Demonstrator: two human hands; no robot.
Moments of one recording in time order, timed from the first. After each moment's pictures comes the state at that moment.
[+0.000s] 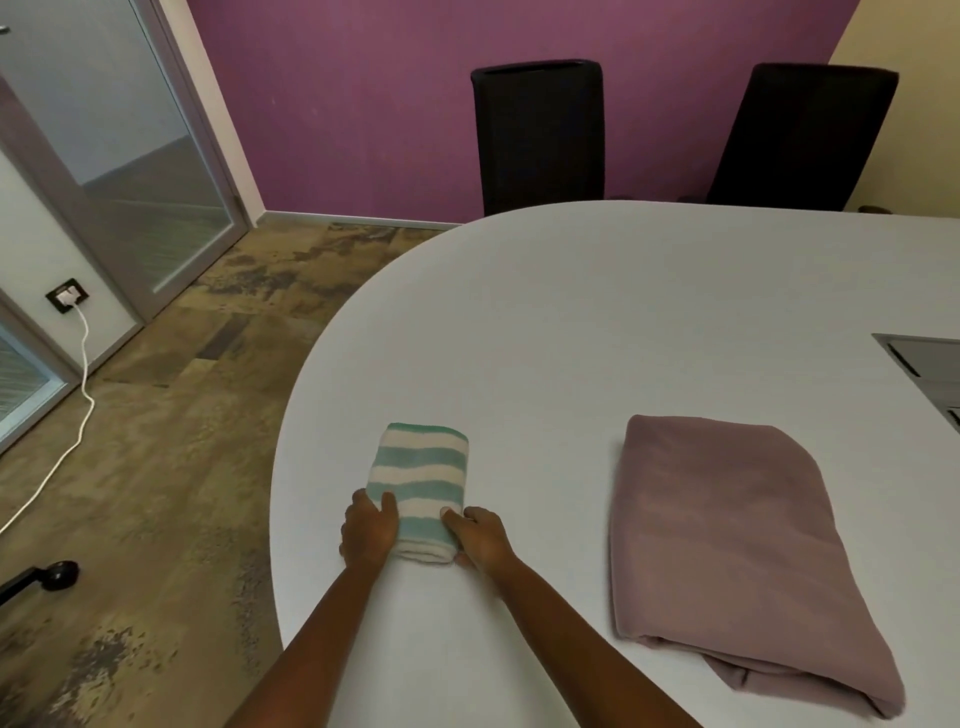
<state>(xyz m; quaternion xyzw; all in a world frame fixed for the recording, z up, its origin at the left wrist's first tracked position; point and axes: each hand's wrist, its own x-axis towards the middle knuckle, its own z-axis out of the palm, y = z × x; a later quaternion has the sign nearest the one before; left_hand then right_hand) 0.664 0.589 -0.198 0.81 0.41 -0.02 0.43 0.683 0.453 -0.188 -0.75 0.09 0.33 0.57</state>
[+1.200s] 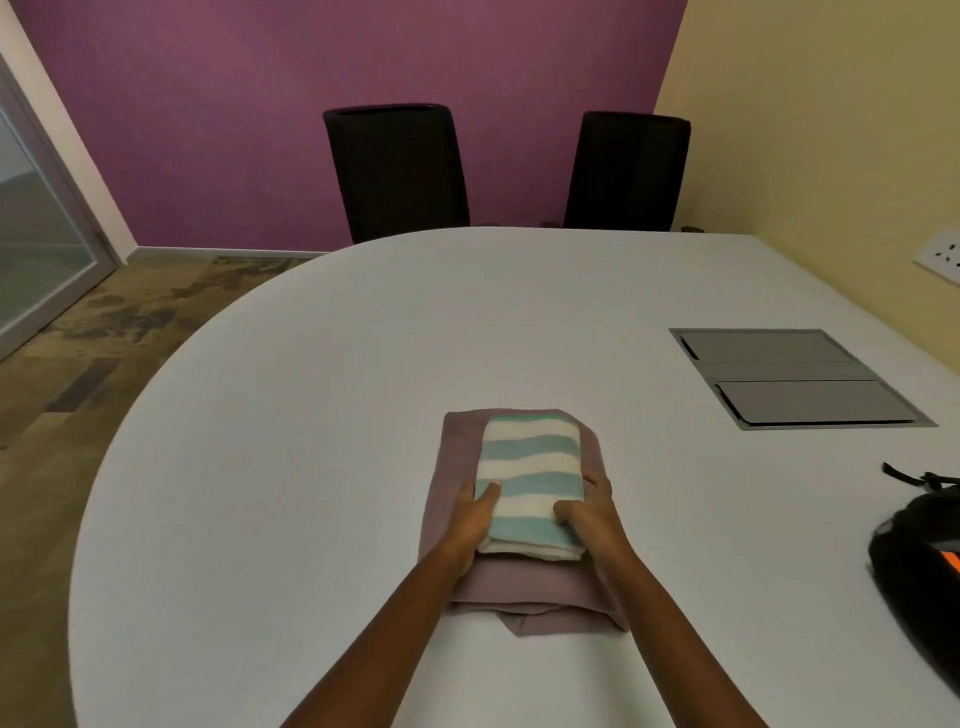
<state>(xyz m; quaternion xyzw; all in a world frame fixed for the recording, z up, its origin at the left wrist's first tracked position) 0.685 0.282 -0.130 0.66 0.18 -0.14 0.72 0.673 0.138 -0.095 -0.75 0.19 0.11 0.63</state>
